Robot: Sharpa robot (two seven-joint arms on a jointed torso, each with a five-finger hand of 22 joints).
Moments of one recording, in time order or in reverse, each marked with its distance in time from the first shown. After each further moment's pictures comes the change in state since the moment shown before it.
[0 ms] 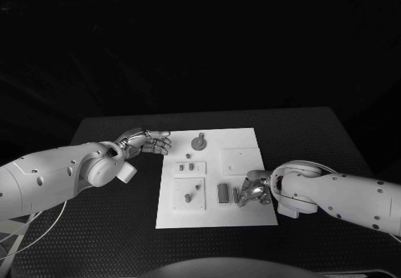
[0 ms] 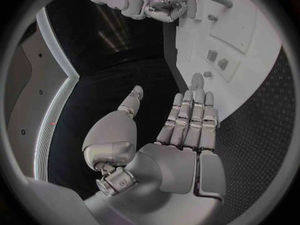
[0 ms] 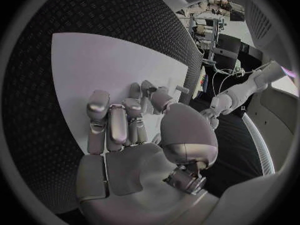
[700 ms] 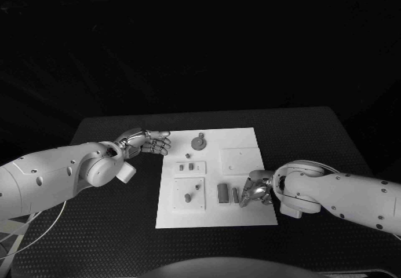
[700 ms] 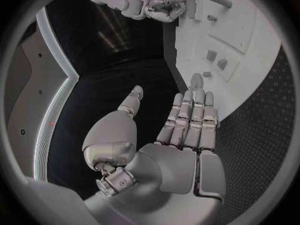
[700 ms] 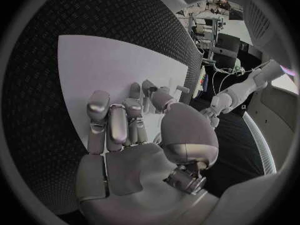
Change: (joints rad) left arm 0.000 -0.001 0.000 0.000 -0.001 0.003 -0.004; left_hand 0.000 0.000 0.000 0.000 0.000 0.000 0.000 0.000 0.001 0.000 0.000 0.000 0.000 0.000 0.000 0.000 0.000 0.000 0.000 0.000 0.000 0.000; right arm 0.001 -0.019 0.000 0.005 0.012 0.011 0.005; right_hand -0.011 -0.085 -0.036 0.009 0.000 0.003 -0.003 0.001 -0.002 0.000 0.000 -0.004 0.000 0.000 0.000 -0.004 -0.004 0.002 -0.007 0.007 0.000 0.000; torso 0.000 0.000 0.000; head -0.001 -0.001
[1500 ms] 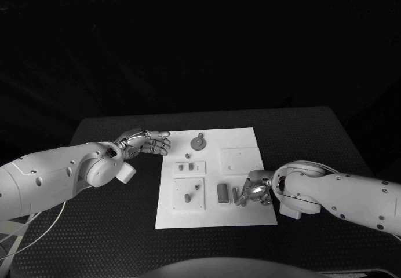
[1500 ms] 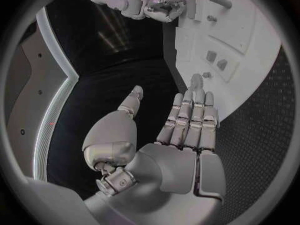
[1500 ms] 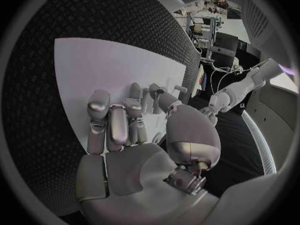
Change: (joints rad) left arm 0.000 0.001 0.000 -0.001 -0.001 0.003 -0.002; left_hand 0.000 0.000 0.002 -0.002 0.000 0.000 0.000 0.000 0.000 0.000 0.000 0.000 -0.001 0.000 0.000 0.000 0.000 0.000 0.000 0.000 0.000 0.000; right arm -0.001 -0.004 0.001 0.009 0.009 -0.008 0.008; right_hand -0.106 -0.033 0.031 0.082 0.000 0.007 0.000 0.000 -0.007 0.004 -0.004 -0.004 0.000 0.002 0.001 0.000 0.003 0.013 0.017 0.005 -0.009 0.000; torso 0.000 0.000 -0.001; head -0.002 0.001
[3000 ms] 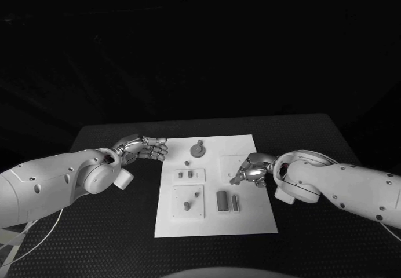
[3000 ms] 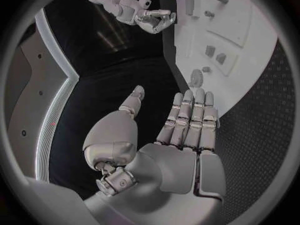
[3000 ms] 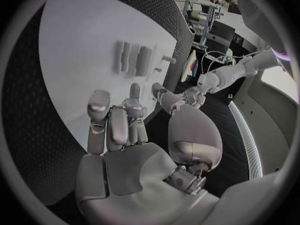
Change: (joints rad) left arm 0.002 -0.003 0.000 -0.020 -0.001 -0.003 0.019; left_hand 0.016 0.016 0.007 -0.007 0.000 0.011 0.000 0.012 0.005 0.004 -0.004 0.006 -0.001 0.000 0.000 0.000 0.004 0.000 0.000 0.000 0.000 0.000; right arm 0.017 0.009 0.098 -0.059 0.008 -0.097 0.137; right_hand -0.042 -0.036 0.019 0.010 0.005 -0.010 -0.001 -0.015 0.004 0.008 0.004 -0.004 0.005 0.005 -0.001 -0.004 0.006 0.001 0.011 -0.007 0.000 0.000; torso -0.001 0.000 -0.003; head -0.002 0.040
